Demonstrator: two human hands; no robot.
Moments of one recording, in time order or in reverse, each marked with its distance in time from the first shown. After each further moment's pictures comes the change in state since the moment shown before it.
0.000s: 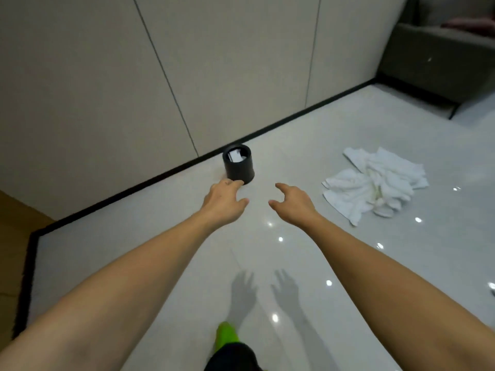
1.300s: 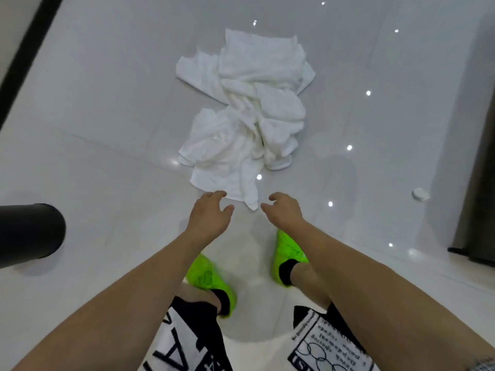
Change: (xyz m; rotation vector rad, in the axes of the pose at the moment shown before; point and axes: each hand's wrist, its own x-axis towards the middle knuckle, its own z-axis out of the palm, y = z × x) left_hand 0.585 0.371 0.544 0.050 -0.704 0.193; right_hand 0.459 0.654 -0.060 0.477 0.054 0.949
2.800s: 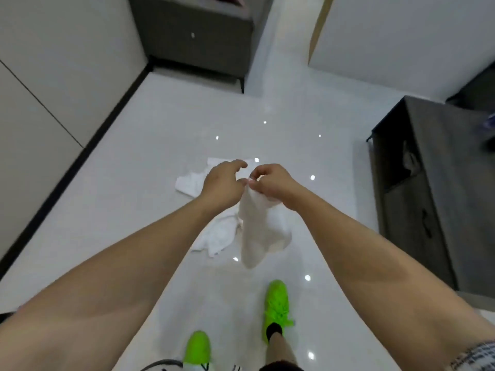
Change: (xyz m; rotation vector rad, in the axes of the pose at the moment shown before) left_hand -0.178 0.221 -0.311 -0.058 0.259 0.598; right_hand -0.286 -0.265 -0.256 0.233 0.201 -0.353
